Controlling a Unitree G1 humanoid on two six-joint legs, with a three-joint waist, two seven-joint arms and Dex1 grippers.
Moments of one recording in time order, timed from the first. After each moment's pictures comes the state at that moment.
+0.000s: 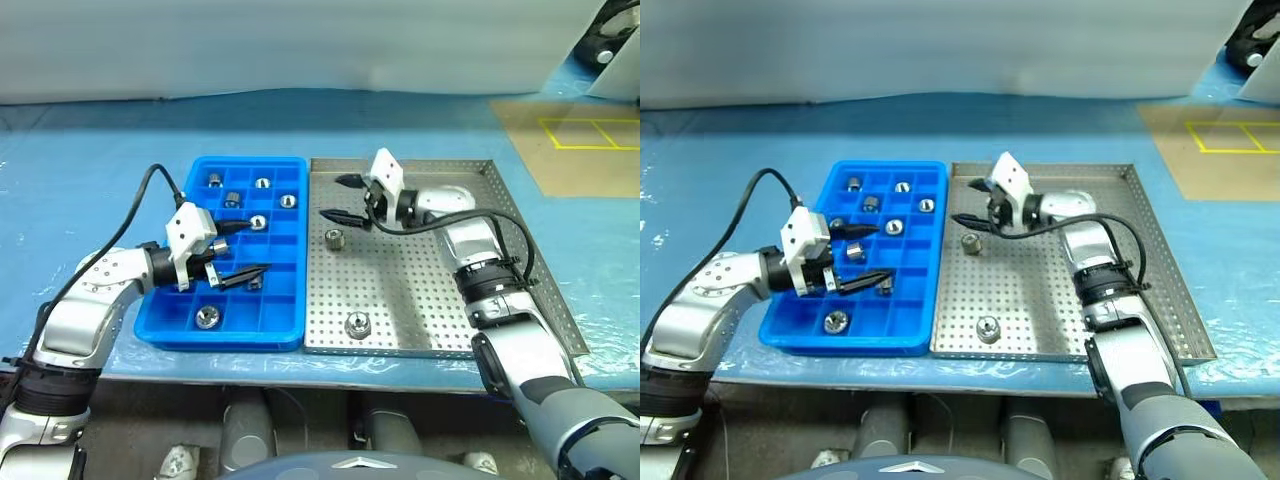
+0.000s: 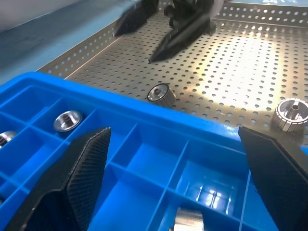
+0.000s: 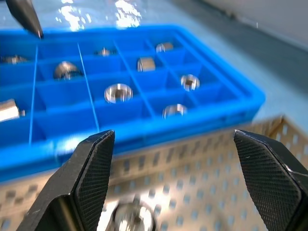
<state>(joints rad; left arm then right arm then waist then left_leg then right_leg) -0.27 0.68 0.01 -0.18 -0.42 0.30 -1.02 -0.76 -0.35 0.13 0.51 0.08 0.13 1.03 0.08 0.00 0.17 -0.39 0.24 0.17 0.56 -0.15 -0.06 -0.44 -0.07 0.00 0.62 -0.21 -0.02</state>
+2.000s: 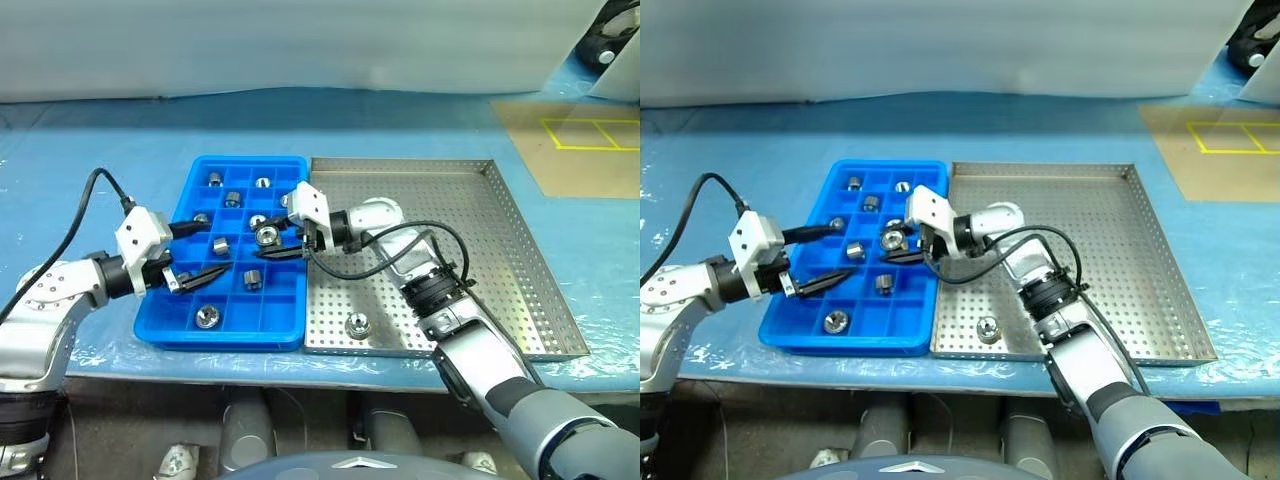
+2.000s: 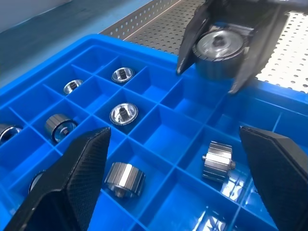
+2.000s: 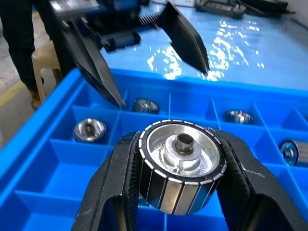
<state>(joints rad) -0.02 0.78 0.25 -0.31 -0.45 0.33 -0.95 -0.86 -0.14 0.35 0.54 0.07 0.05 1.17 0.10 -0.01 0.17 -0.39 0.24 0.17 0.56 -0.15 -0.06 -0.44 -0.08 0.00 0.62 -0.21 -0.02</state>
